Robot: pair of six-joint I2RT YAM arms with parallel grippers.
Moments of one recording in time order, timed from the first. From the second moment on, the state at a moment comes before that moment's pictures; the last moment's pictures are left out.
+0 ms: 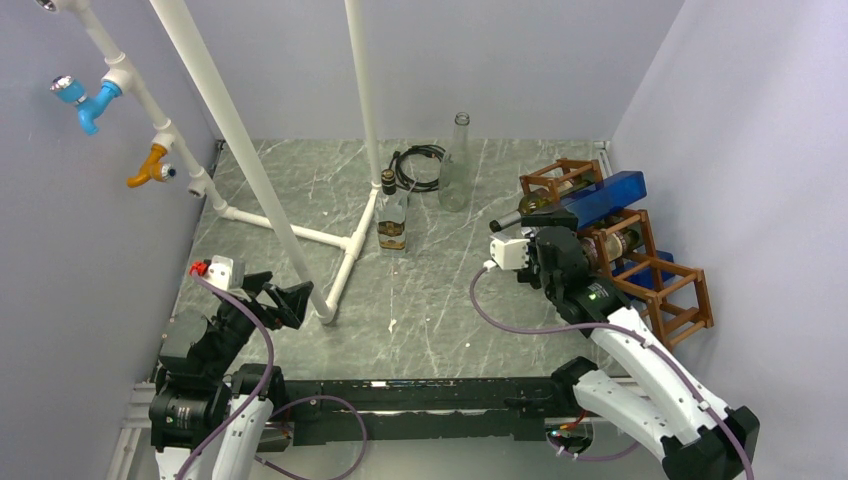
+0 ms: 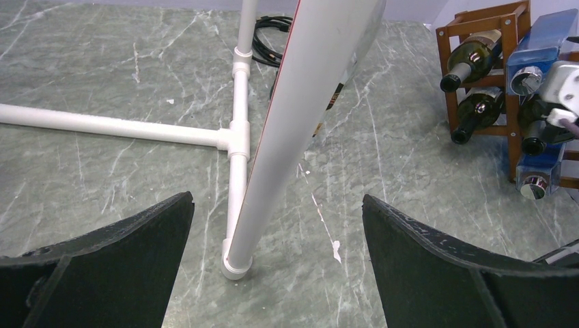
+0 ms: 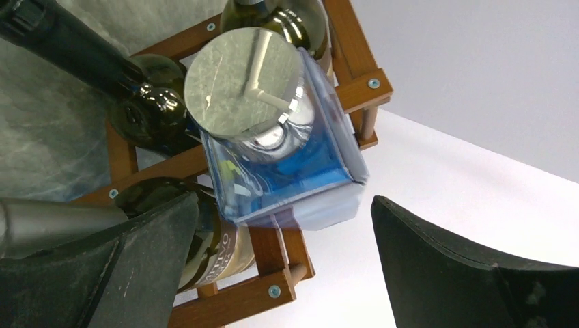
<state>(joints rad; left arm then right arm) -0.08 0.15 0.74 -0.69 0.29 -0.25 0.50 0.81 0.71 -0.44 0.49 -1.35</state>
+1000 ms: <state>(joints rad) -0.05 0.21 0.74 -0.70 0.26 -0.25 0.57 0.78 0.88 -0.24 -0.08 -0.28</state>
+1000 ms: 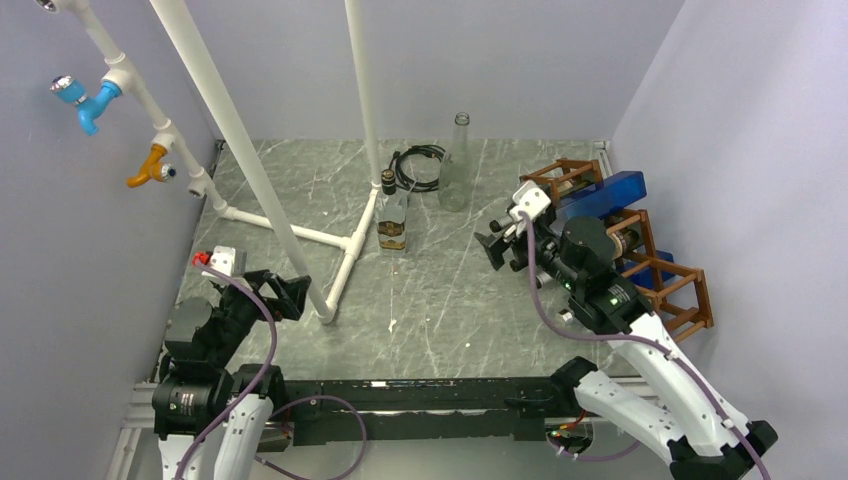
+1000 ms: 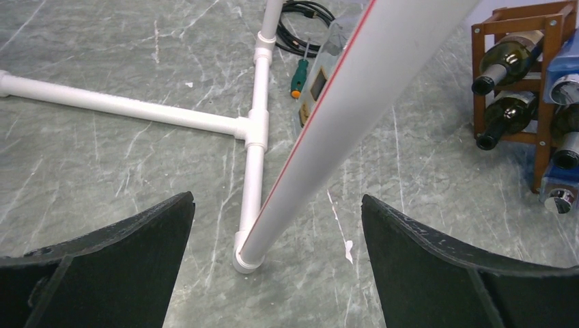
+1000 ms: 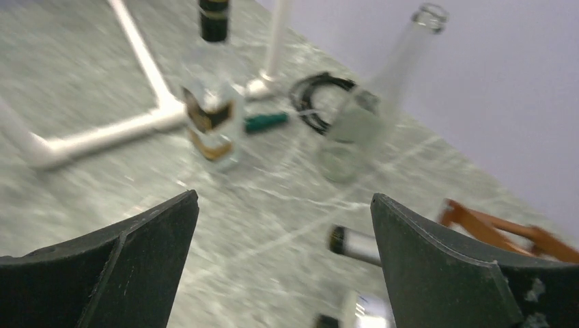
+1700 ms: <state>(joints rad) -0.01 0.27 0.74 -0.70 0.26 -0.25 0.61 1.24 0.95 0.11 -0.14 0.39</state>
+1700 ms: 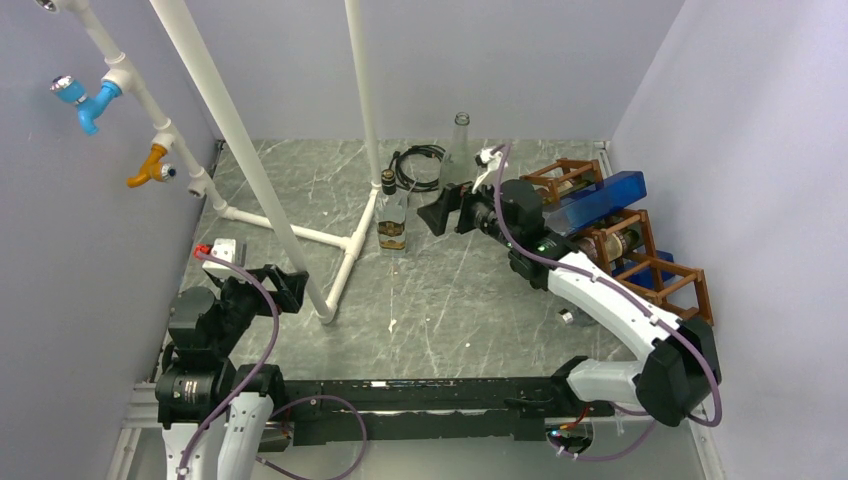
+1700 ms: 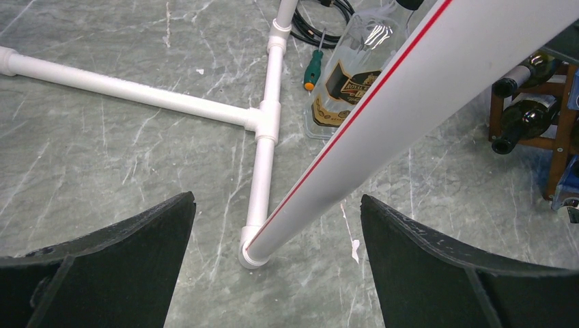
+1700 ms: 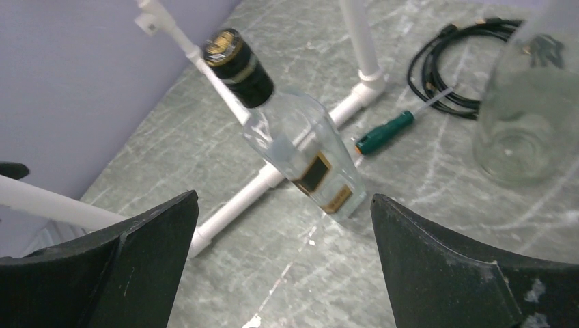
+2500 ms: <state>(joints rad) -0.01 0.26 0.74 -0.70 0.26 -0.26 0.78 1.65 1.29 0.25 -0.03 0.25</state>
